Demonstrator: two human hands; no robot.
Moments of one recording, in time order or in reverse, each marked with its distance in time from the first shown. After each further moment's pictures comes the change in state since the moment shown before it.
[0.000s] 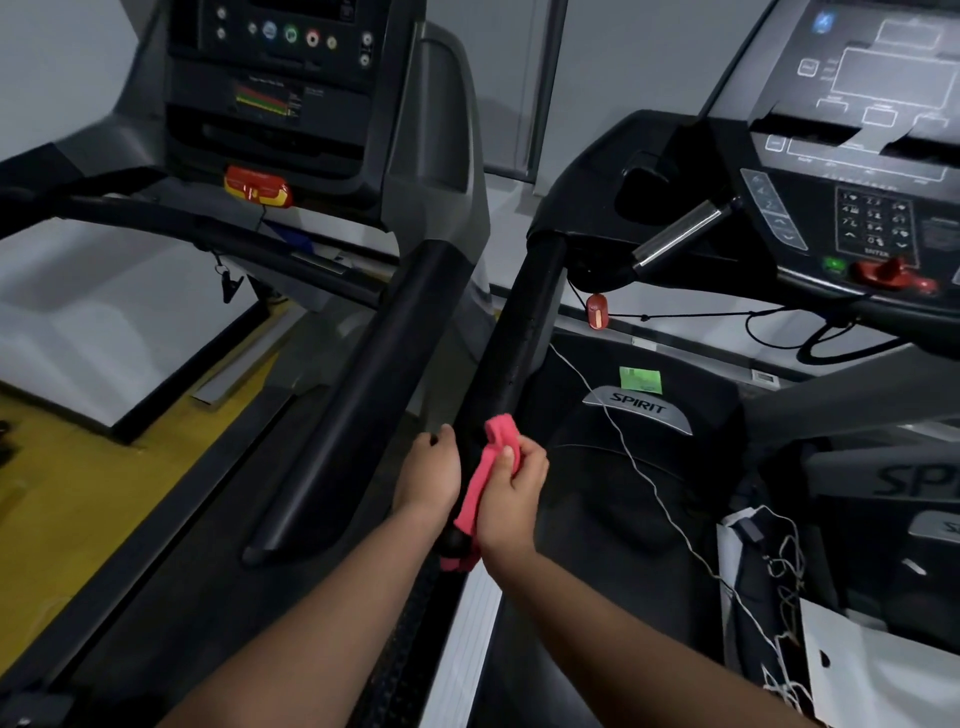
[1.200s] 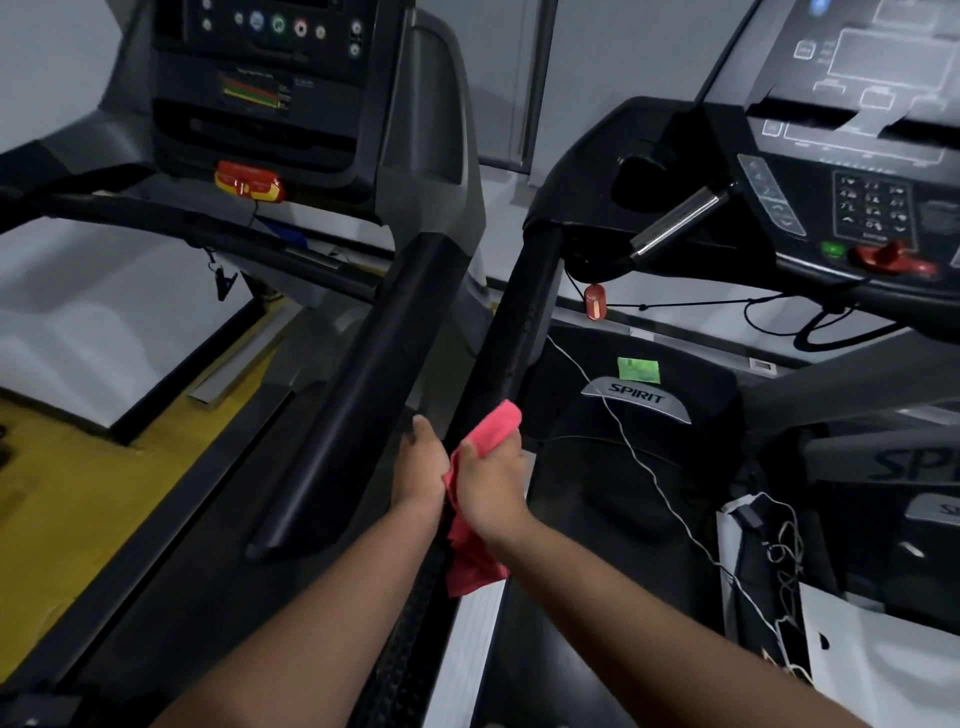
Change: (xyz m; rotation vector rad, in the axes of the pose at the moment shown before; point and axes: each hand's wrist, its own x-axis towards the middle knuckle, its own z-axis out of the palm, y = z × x) left_hand 0.009 -0.001 -0.004 -0.210 0.008 -0.092; right_hand 0.005 -0.023 0.011 -0.320 -0.210 0.294
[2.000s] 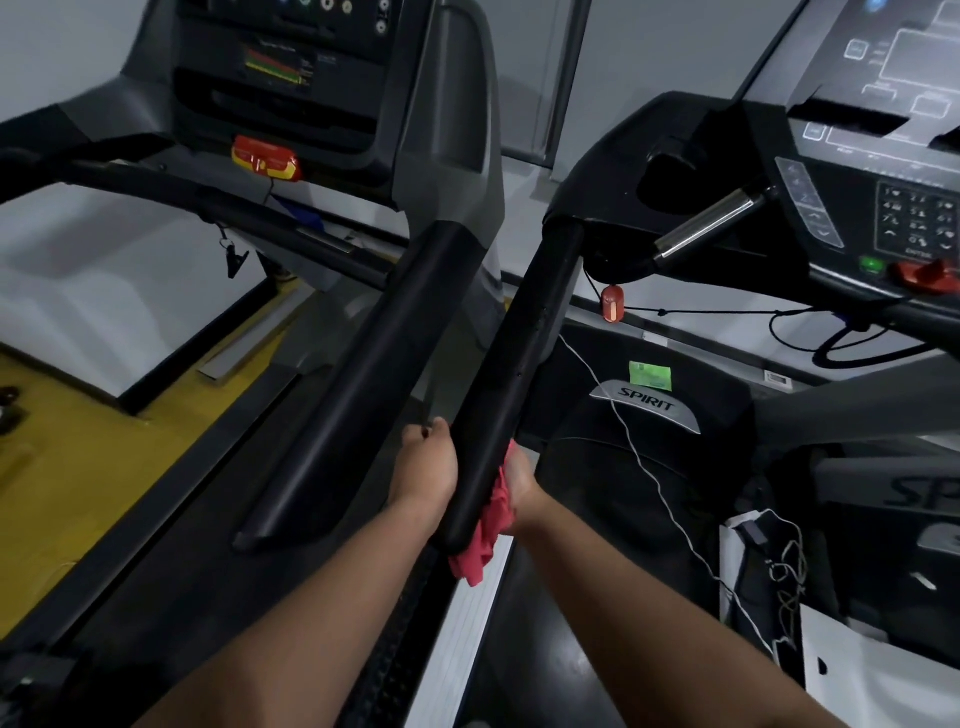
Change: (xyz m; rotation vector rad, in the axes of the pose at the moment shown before) left_hand 0.006 -0.011 0.003 0.067 0.010 0.013; right_hand 0.047 0.017 -0.009 0.774 -0.388 0.499
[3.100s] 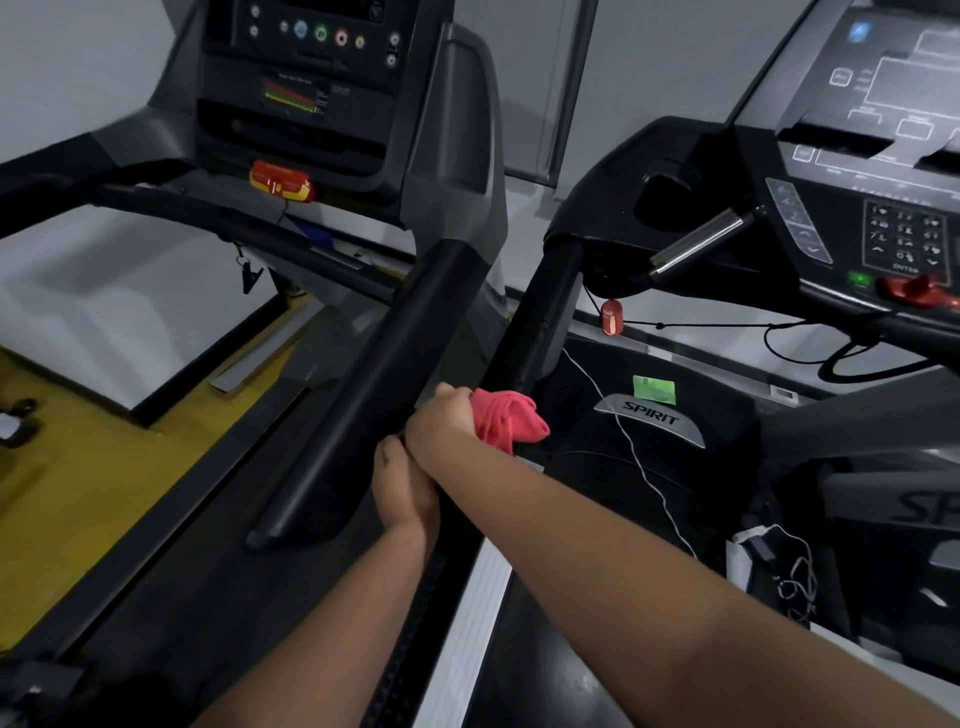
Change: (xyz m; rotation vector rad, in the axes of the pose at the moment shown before) left_hand -0.023 -0.005 -0.012 -0.514 0.222 0.115; right_hand -0.021 -0.019 0.098 -2.746 0.235 -0.620
